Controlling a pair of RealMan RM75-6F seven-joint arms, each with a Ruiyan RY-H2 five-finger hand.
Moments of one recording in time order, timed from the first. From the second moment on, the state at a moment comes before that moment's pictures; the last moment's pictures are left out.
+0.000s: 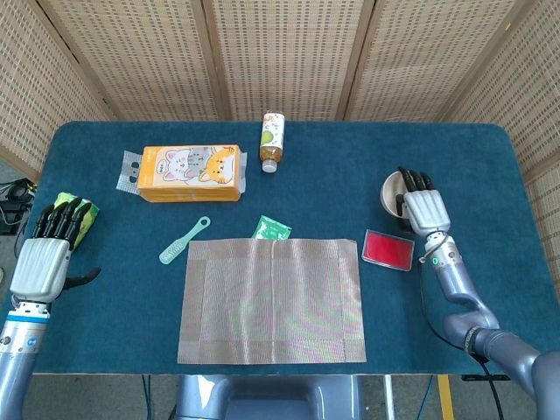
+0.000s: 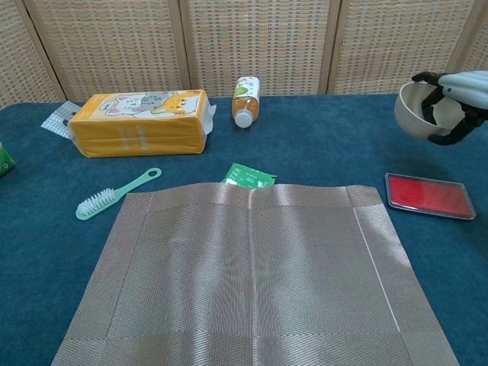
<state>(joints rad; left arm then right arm) -0.30 -1.13 -0.10 -1.80 1.35 1.42 0.27 0.69 -1.55 0.21 -0.92 -1.29 0.90 0.02</state>
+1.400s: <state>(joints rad) -0.29 -1.08 -0.12 -1.80 1.35 1.37 0.18 1.02 -1.55 0.10 -1.52 -1.43 0.62 -0.50</state>
